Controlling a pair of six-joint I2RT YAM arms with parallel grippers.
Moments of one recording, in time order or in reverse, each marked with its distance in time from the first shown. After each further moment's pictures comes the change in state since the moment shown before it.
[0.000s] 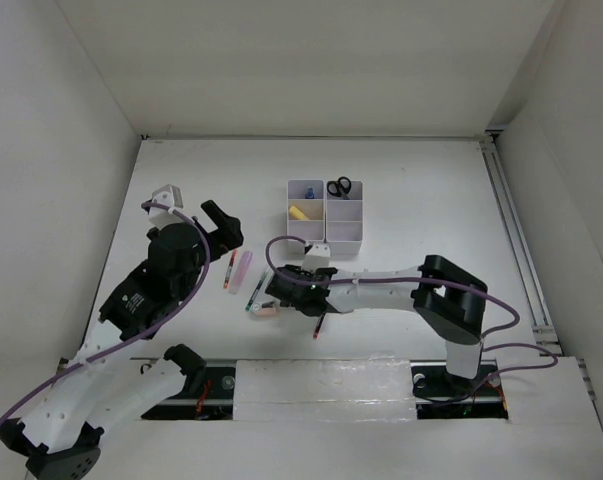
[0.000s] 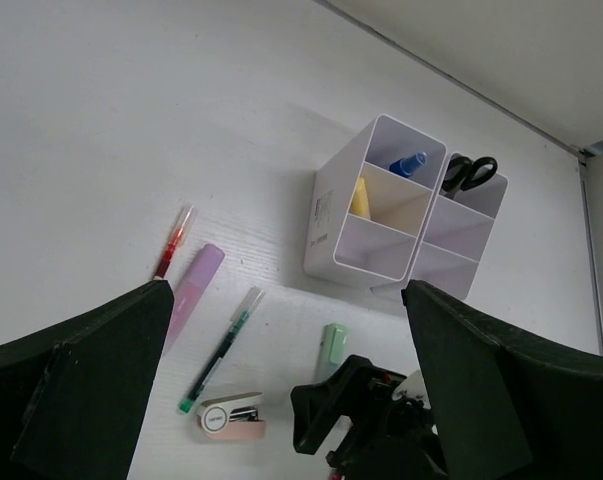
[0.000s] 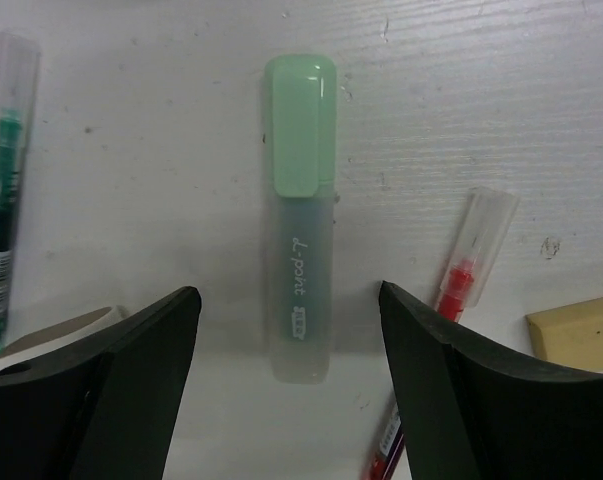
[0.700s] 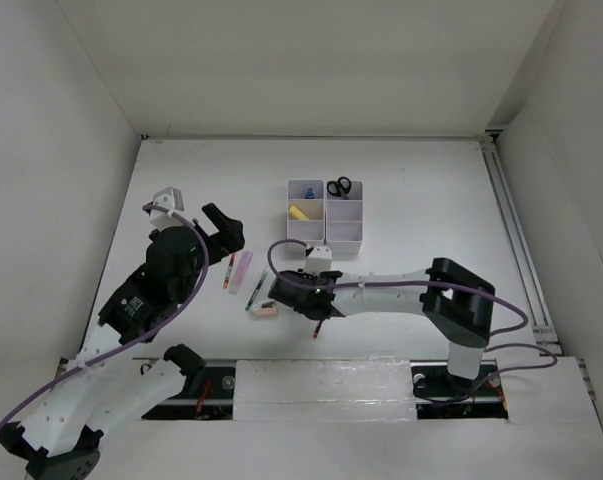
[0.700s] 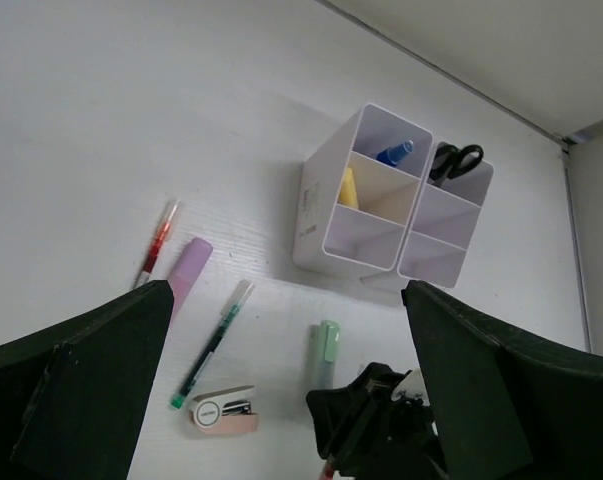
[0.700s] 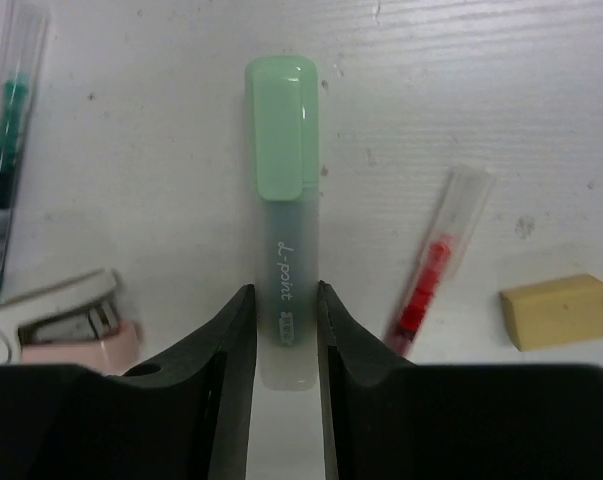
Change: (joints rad) left arm 0.000 -0.018 -0.010 0.002 0.025 0.000; right arm 0.007 0.000 -0.013 -0.013 0.001 -0.011
